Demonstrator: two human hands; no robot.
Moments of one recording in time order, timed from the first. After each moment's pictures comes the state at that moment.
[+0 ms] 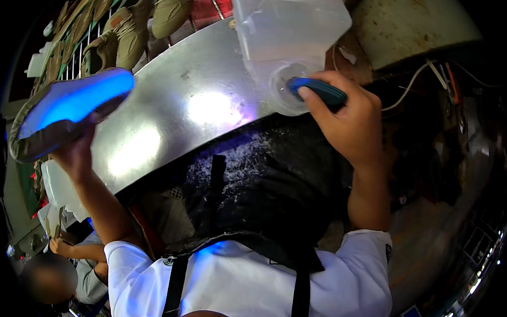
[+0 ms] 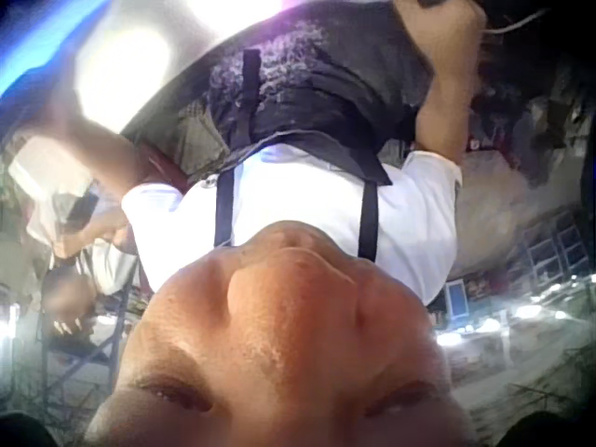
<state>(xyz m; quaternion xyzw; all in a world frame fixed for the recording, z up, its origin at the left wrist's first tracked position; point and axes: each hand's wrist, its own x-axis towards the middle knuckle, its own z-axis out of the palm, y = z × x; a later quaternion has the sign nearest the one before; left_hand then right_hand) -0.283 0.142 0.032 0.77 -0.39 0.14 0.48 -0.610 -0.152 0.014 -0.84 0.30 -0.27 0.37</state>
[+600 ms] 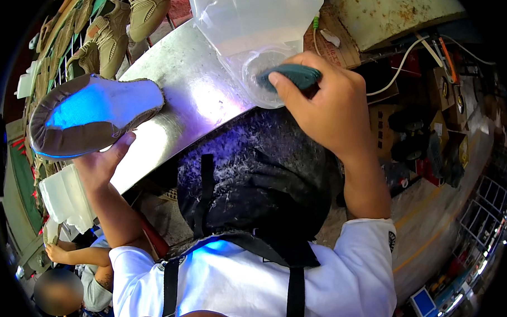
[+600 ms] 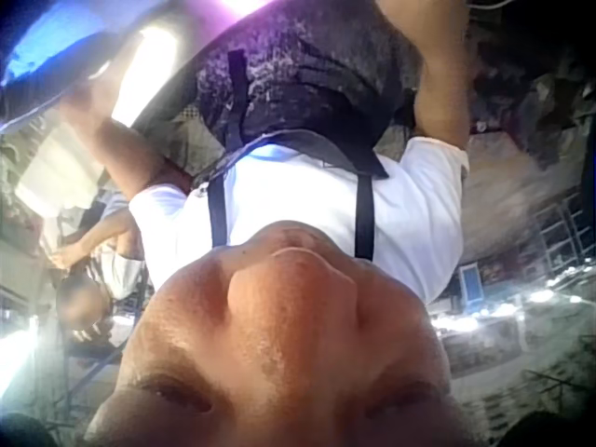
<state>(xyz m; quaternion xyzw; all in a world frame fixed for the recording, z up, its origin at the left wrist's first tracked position) -0.338 0.108 0.014 0.77 -0.47 -0.12 0.41 -0.603 -0.158 0.004 -0.86 0.25 -0.31 0.32</state>
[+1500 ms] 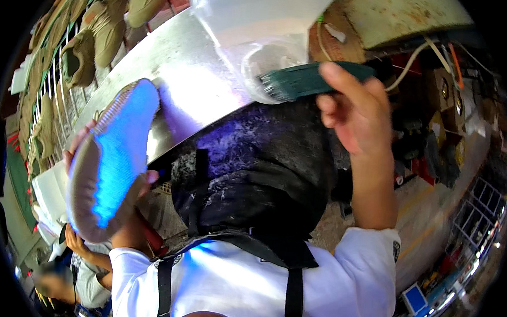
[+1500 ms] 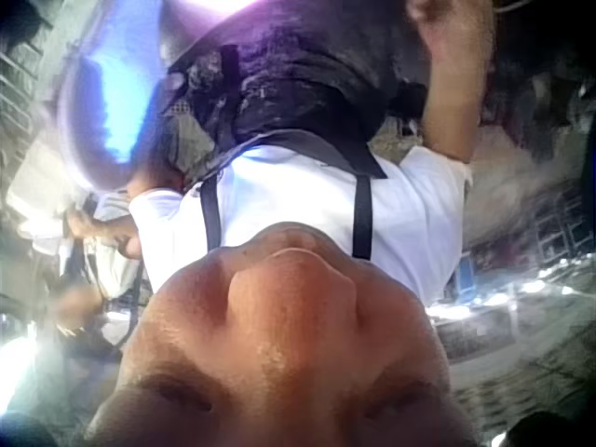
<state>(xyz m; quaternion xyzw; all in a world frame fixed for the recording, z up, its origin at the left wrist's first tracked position) -0.397 0.122 0.006 0.78 -0.38 -0.09 0.50 -0.641 -0.170 -0.004 -0.42 0.40 -0.26 0.77</state>
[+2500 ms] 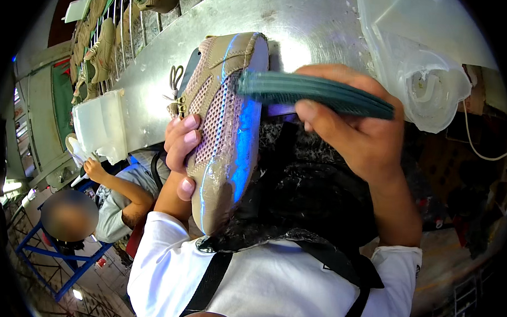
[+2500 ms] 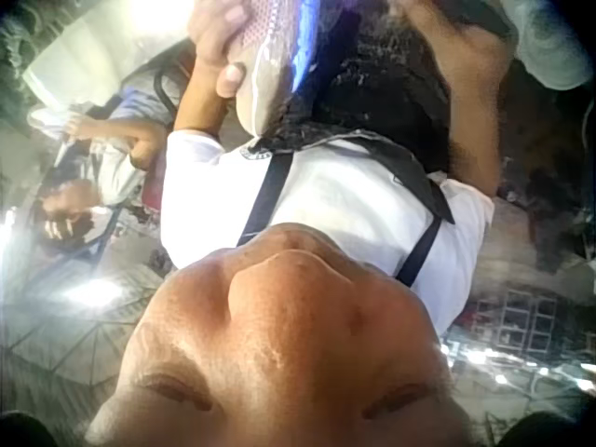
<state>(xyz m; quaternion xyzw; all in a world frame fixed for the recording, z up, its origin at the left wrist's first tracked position) -0.392 0.149 -0.084 0.59 -0.62 0.31 0.40 -0.540 -0.082 -0.046 -0.60 0.13 -0.16 0.77</state>
